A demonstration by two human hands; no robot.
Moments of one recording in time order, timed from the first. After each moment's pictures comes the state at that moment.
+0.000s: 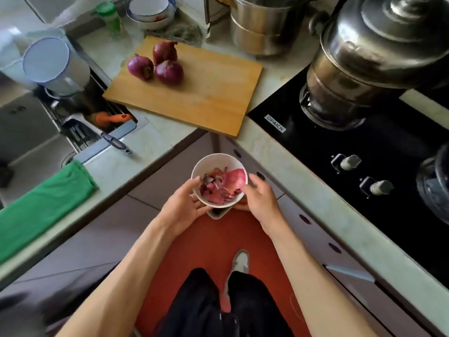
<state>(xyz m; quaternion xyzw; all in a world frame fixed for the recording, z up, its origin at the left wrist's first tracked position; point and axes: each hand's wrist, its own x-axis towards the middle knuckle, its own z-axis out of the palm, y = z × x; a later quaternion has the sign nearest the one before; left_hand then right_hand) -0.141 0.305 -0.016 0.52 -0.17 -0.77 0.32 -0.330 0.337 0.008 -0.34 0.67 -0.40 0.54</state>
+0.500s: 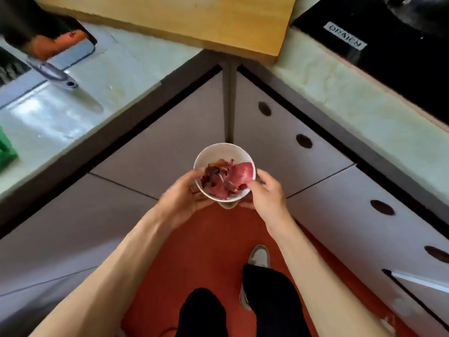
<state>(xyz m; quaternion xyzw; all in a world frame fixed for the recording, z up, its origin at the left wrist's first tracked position) -0.100 0.282 -0.218 0.55 -0.19 -0.76 0.28 -0.284 0.333 -0.200 -0.25 0.67 -0.41 0.56</state>
